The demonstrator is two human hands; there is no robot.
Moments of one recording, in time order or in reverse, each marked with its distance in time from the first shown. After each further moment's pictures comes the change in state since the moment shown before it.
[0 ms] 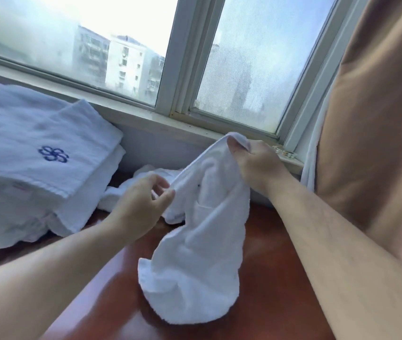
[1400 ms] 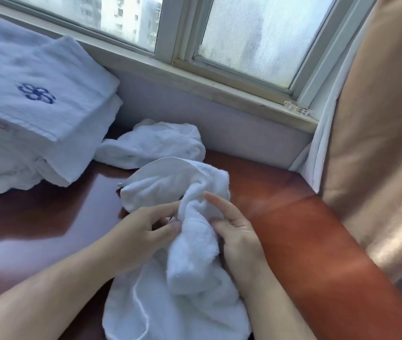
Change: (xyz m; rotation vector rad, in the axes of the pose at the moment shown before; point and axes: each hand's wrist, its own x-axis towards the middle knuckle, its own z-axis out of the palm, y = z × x) left_hand -0.103 -0.032 0.023 -0.402 -0.585 -0.014; right_hand -0.179 0.047 0.114 1.186 -0.215 0.472
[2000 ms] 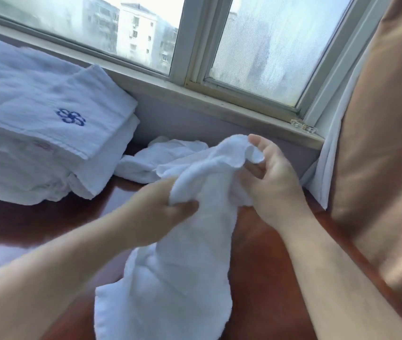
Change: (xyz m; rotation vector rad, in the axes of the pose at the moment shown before) left_hand 0.008 0.071 -0.028 0.349 0.294 0.012; right_hand 0.037 -0.110 0.011 -0.691 0.186 -0.475
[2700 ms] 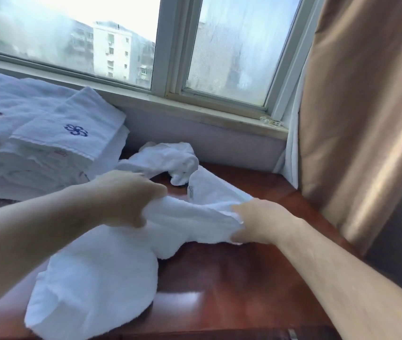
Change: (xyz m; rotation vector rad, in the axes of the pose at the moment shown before) left_hand -0.035 0.031 -0.049 1.174 -0.305 0.151; right_hand -0.084 0.008 -0.041 -1.336 -0.612 0.129
